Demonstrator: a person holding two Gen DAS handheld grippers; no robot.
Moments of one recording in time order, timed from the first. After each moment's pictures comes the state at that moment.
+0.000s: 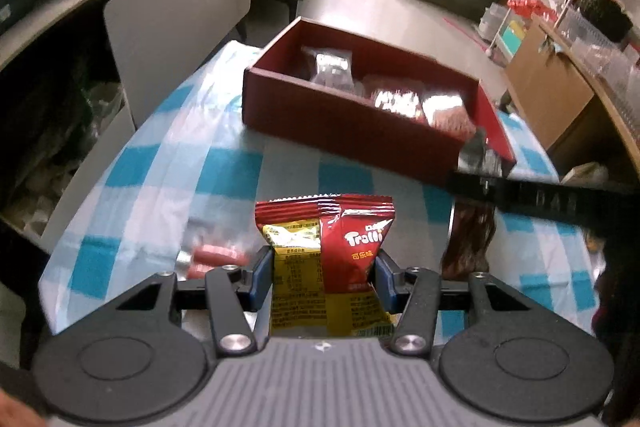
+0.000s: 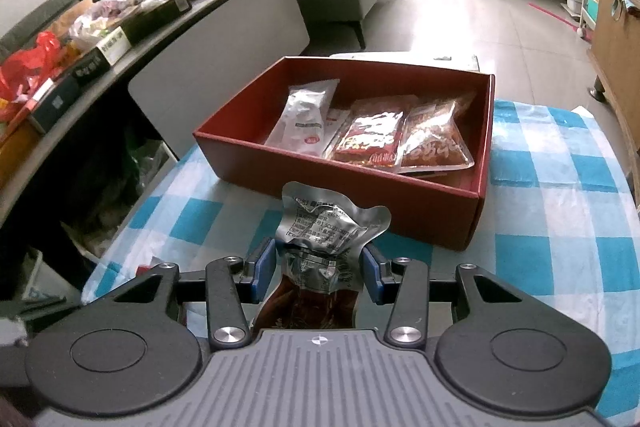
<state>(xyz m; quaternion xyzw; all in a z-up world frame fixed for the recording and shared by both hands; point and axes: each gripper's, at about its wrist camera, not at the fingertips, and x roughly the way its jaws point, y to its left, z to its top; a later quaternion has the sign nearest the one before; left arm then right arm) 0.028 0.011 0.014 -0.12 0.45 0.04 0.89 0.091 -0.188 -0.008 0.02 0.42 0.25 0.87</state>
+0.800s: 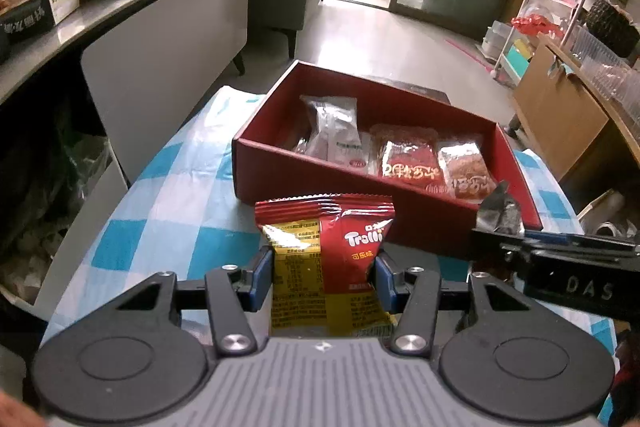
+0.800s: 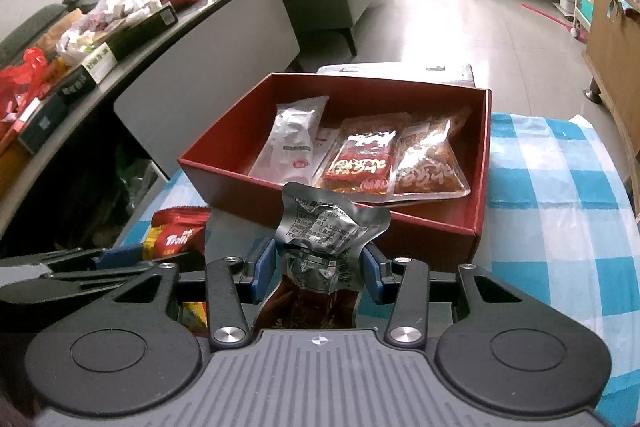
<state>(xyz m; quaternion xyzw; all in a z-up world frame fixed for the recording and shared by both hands) 0.084 0.019 0.014 -0.09 0.42 0.04 0.90 0.114 -0.181 -0.005 0.02 0.42 0.24 0.87</state>
